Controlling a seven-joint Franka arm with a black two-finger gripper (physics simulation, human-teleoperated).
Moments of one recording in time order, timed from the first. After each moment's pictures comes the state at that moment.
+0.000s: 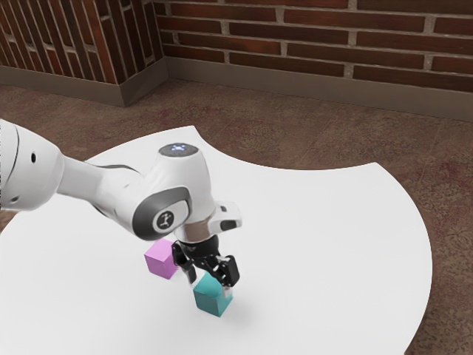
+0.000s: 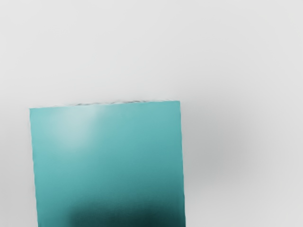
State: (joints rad) arm -0.25 0.06 -0.07 -2.33 -0.11 2.36 -0.19
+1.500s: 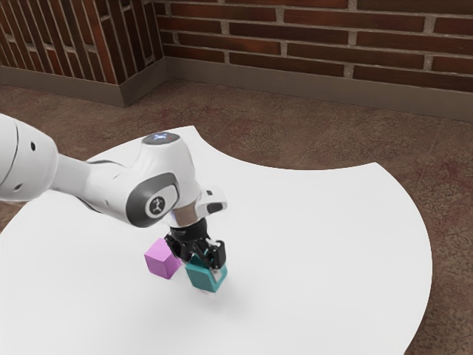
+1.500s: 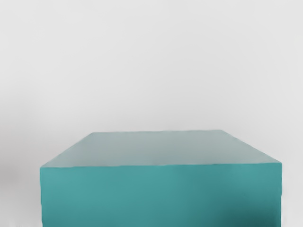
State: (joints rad) arm -0.15 0.06 -0.07 -2.31 -0.14 2.38 -0.15
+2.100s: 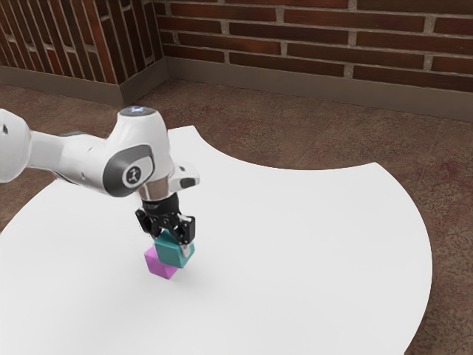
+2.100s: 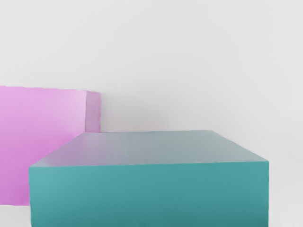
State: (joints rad) arm -0.05 0.02 -0.06 -2.26 -0.06 2.24 -0.13
